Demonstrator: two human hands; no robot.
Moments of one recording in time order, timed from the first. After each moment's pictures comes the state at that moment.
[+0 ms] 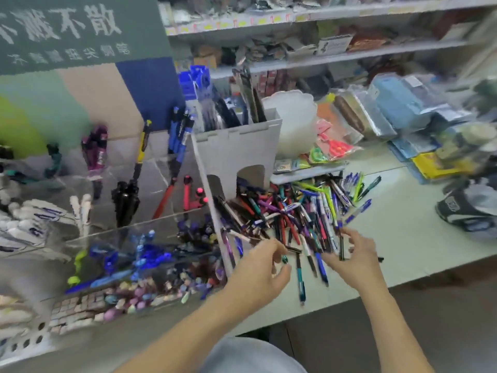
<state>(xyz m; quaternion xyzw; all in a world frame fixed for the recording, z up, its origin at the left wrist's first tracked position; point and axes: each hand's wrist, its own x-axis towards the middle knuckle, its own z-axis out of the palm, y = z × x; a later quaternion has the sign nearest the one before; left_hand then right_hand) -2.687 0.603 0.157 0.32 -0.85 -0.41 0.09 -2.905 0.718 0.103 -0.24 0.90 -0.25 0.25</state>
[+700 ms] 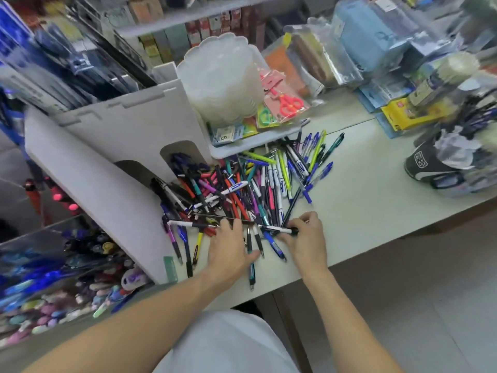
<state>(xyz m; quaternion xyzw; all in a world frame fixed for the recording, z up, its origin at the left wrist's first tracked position) -2.789 0.616 0.051 0.46 -0.85 -0.23 -0.11 -2.937 0.721 0.023 -0.30 0.89 -0.27 0.22</state>
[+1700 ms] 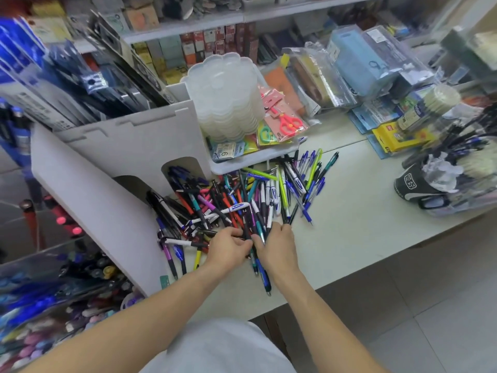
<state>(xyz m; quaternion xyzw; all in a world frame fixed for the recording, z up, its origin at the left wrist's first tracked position) -2.805 0.577 0.045 0.56 -0.62 -0.55 0.00 -2.905 0.657 0.046 -0.29 0.91 -0.15 0.26</state>
